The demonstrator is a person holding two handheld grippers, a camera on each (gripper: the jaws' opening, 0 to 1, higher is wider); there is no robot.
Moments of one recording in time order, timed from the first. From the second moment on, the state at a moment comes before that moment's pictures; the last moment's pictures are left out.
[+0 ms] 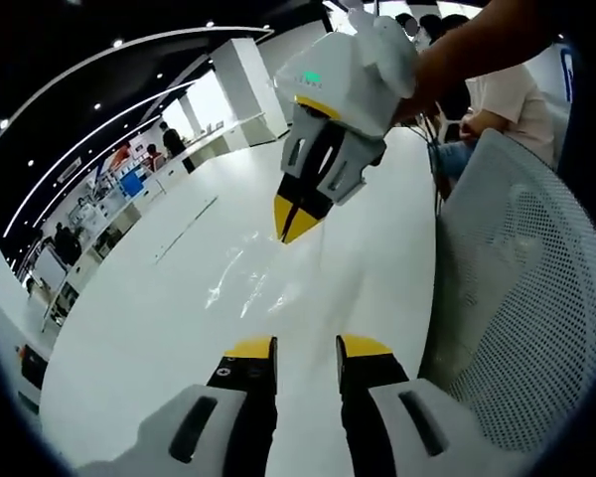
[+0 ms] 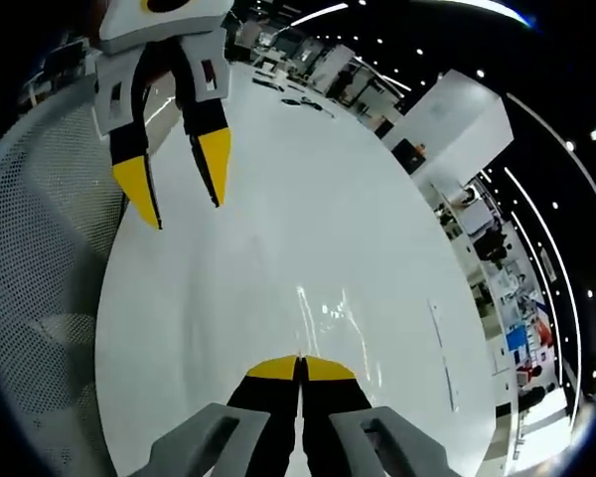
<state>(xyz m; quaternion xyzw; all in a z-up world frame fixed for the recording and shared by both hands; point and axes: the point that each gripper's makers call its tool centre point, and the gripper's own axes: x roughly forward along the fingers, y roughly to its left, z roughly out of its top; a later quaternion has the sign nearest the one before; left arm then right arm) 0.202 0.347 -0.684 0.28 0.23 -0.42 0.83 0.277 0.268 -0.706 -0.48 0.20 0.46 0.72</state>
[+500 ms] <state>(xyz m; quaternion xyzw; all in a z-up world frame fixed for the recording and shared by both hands) 0.198 0.353 -0.685 0.25 0.24 -0.40 0.85 0.296 0.260 -0.721 -0.50 0.20 0.45 0.71</state>
